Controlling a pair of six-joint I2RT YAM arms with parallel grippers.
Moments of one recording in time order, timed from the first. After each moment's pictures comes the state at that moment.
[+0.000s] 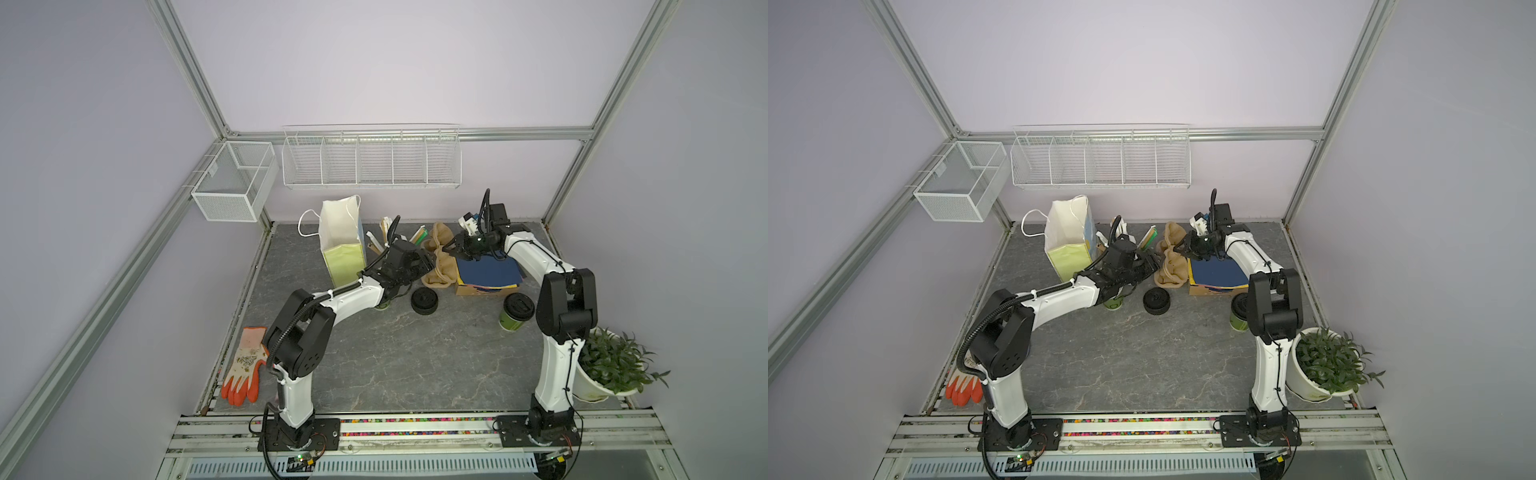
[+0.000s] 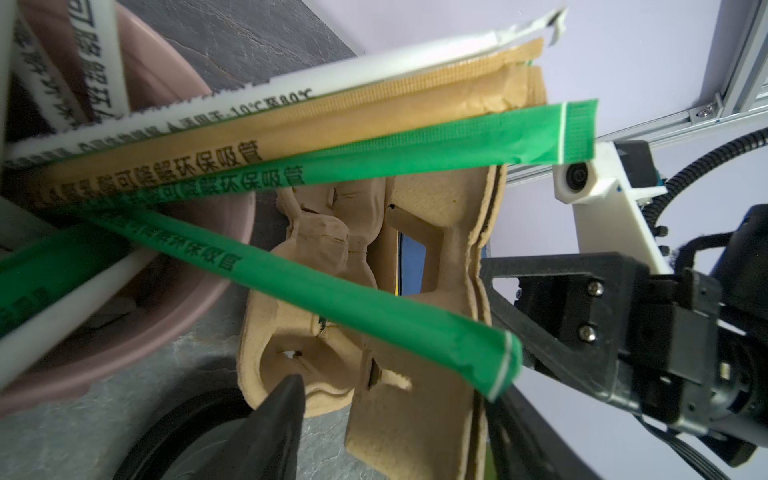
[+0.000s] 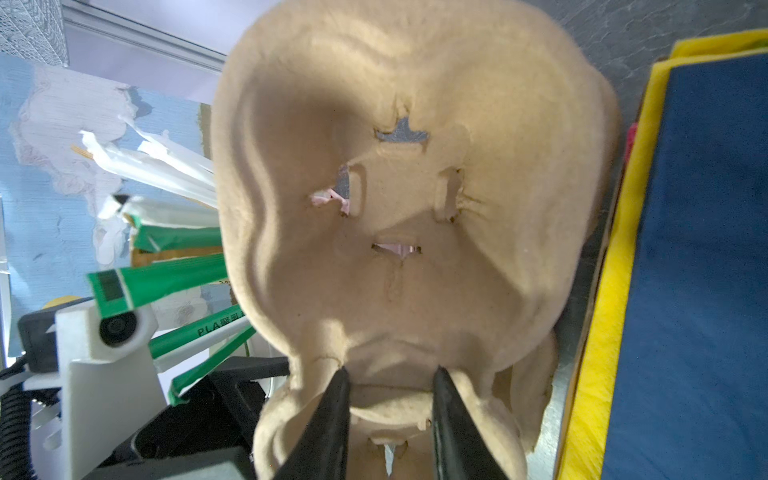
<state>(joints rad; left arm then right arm) -0.73 1.89 1.30 0.11 0.05 -1.05 0.19 2.07 1.73 -0.64 -0.72 0.42</state>
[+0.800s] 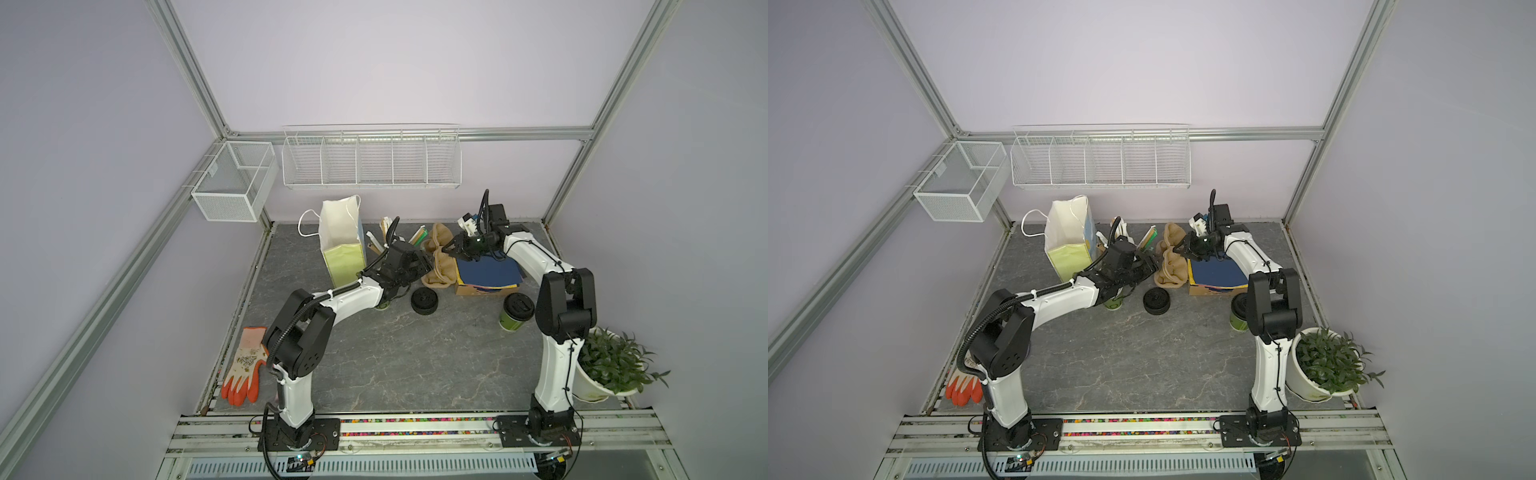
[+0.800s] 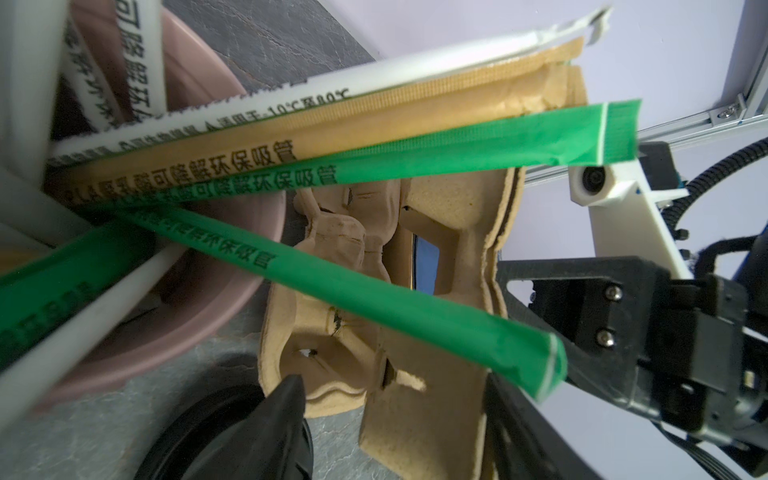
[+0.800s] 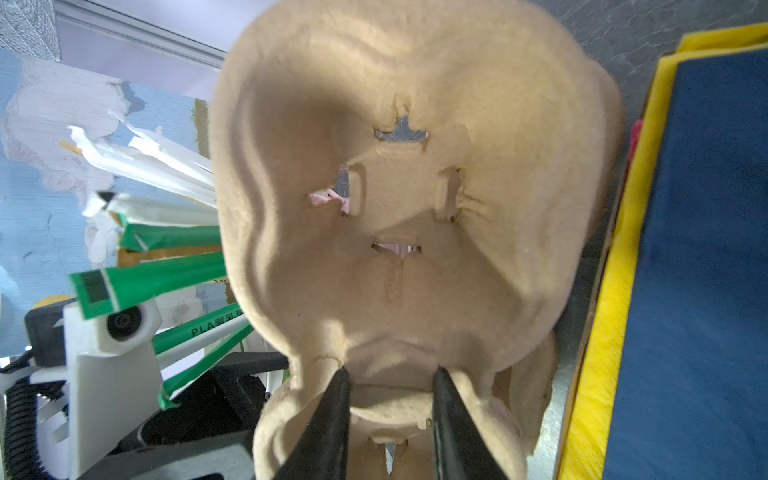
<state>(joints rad) -0.72 1.89 1.29 0.10 0.05 -1.04 0.19 2.07 1.73 -0.64 -0.72 0.41</state>
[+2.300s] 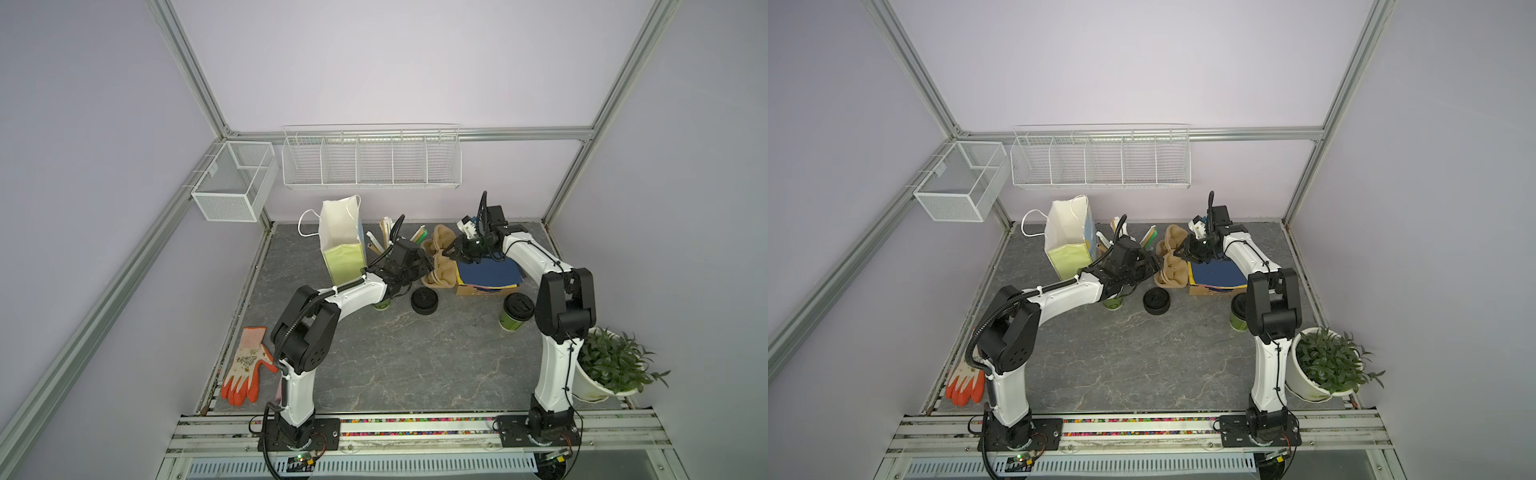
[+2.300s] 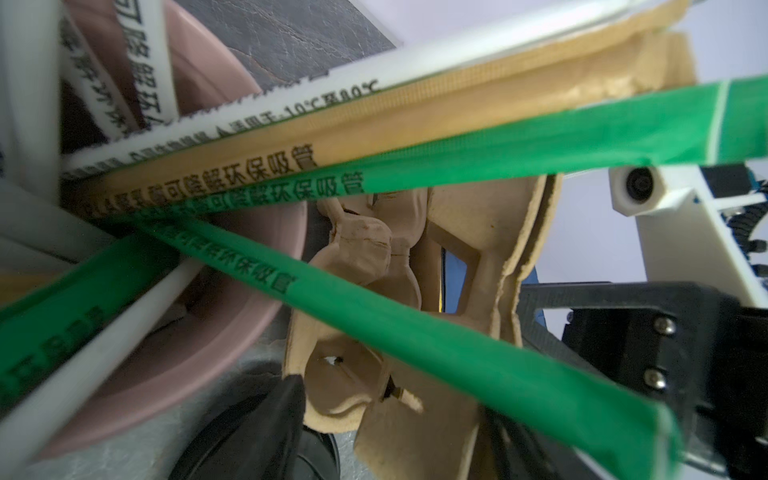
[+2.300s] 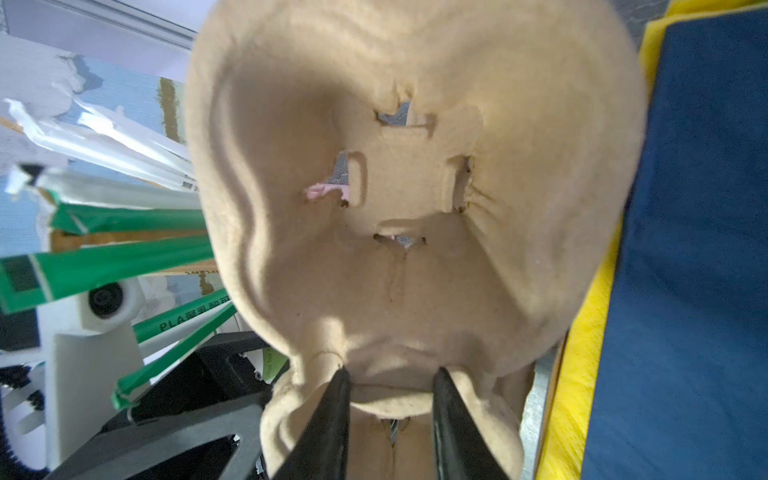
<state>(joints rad) -0.72 1.94 1.36 0.00 0.02 -1.00 0.20 2.07 1.73 -0.69 -0.68 0.37</state>
